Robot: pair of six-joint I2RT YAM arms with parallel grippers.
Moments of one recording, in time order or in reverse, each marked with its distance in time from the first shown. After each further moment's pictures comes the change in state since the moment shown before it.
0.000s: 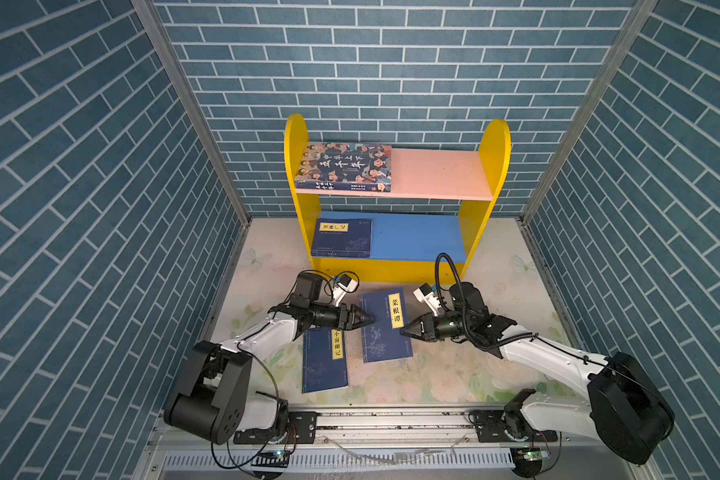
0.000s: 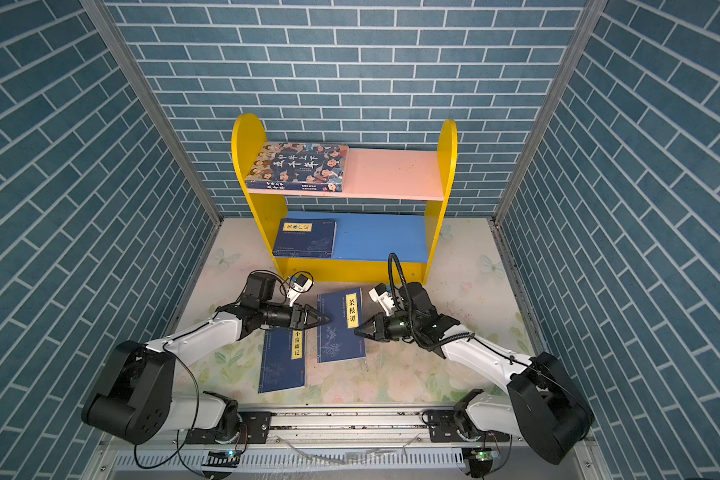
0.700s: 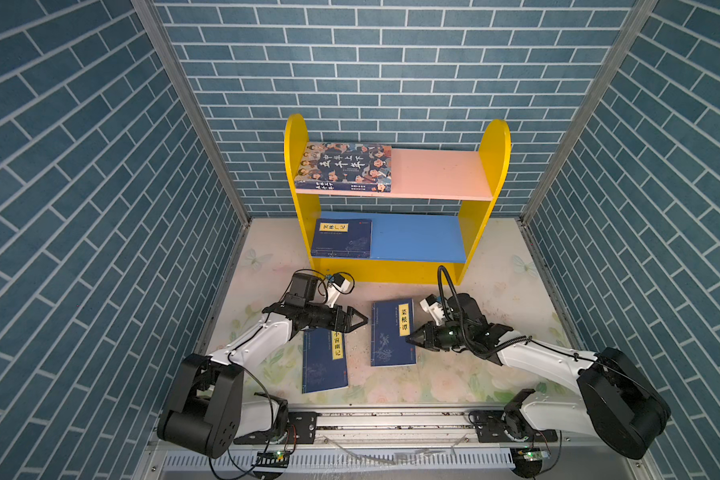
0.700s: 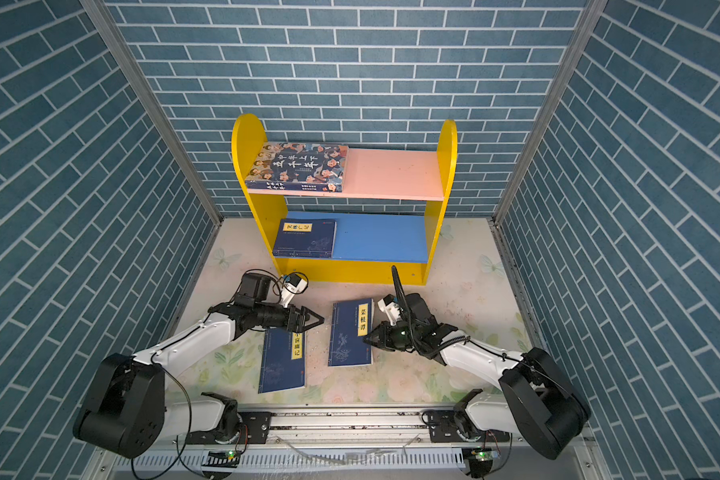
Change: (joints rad) left arm 0.037 -0.070 0.017 -0.182 -0.236 0.212; right arm 0.005 0.023 -0.095 -0.014 0.153 0.034
